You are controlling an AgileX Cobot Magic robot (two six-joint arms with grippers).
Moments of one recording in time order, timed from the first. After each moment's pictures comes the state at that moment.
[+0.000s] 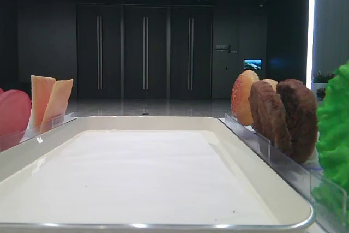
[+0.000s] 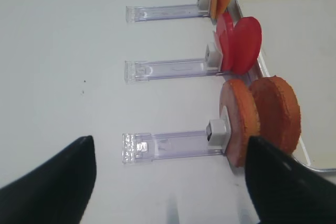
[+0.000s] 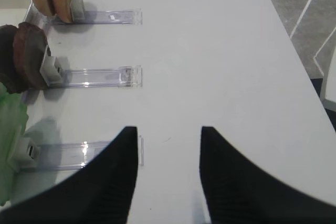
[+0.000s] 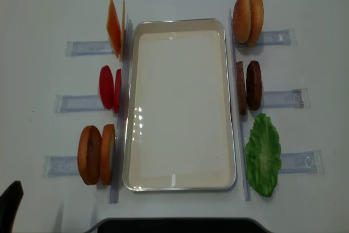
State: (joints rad) left arm -0.03 -0.02 -0.47 0.03 1.11 0.01; right arm -0.06 -0.01 -0.51 0.05 1.14 -0.09
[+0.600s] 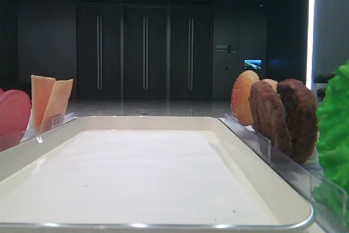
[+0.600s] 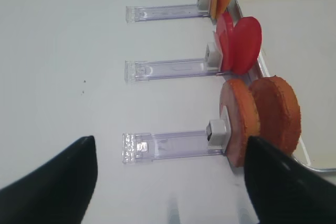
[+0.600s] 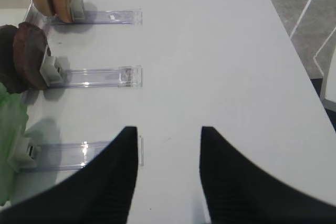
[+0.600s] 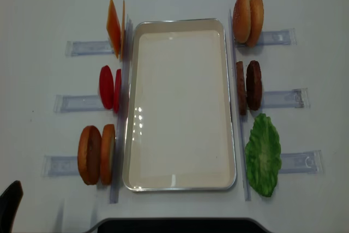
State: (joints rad) left arm -0.03 -0.02 -0.47 0.03 1.11 0.01; right arm -0.06 -0.01 -0.51 0.05 1.14 -0.09
